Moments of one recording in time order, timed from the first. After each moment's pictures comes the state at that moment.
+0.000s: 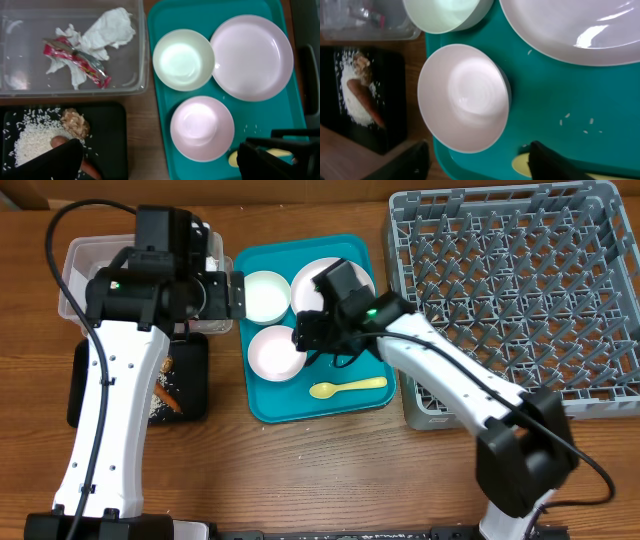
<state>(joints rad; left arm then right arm) -0.09 1.57 1.68 -1.13 -0.01 -0.13 0.64 1.92 1.54 -0.69 -0.23 0.66</state>
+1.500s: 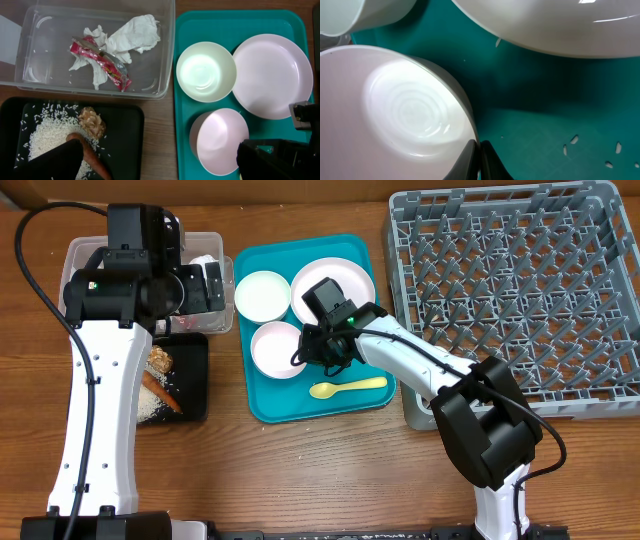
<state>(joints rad) -0.02 1.57 1.68 -1.11 -0.03 -0.15 0.64 2.08 1.50 -0.59 -0.24 0.78</state>
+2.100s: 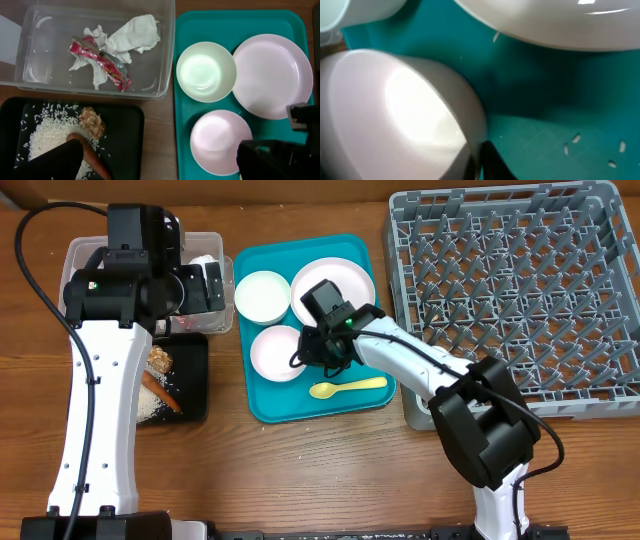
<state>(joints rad) -0.02 1.57 1.68 -1.11 -0.03 -0.15 0.66 2.09 1.50 -0.59 -0.23 0.78</state>
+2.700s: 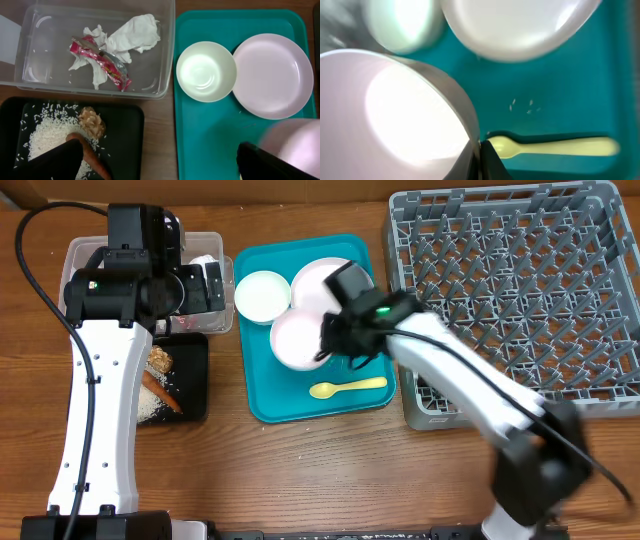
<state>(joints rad) -0.02 1.57 1.68 -1.11 -0.03 -0.15 0.59 1.82 1.52 -0.83 -0.12 0.72</state>
